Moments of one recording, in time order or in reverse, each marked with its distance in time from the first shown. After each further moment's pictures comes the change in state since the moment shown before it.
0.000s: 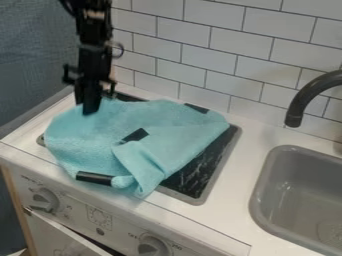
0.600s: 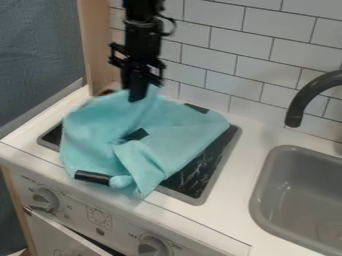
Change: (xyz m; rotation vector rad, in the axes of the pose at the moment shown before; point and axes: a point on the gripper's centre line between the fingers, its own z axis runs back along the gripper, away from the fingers) arm 0.002 -0.085 0.037 0.004 -0.084 -0.187
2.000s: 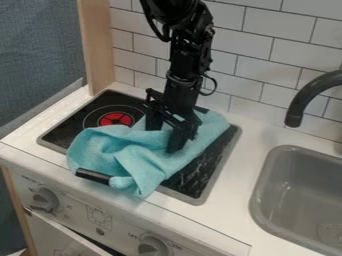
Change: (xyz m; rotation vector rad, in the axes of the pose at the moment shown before) arm 0.011 -0.051 -0.056 0.074 0.057 -0.021
